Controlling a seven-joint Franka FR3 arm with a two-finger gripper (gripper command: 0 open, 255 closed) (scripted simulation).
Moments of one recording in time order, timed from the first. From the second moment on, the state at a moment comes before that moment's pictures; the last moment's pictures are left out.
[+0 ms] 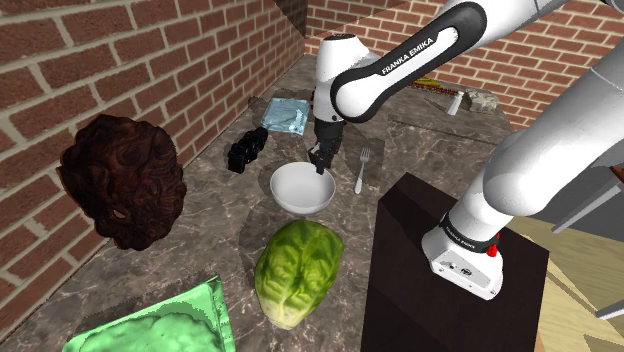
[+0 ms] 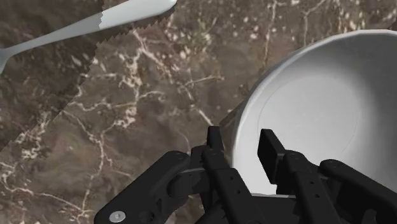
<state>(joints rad) 0.04 -0.17 0.28 -2.58 0.12 2.35 0.15</state>
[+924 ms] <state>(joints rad) 0.05 -0.23 0.27 -2.55 0.13 2.27 0.15</state>
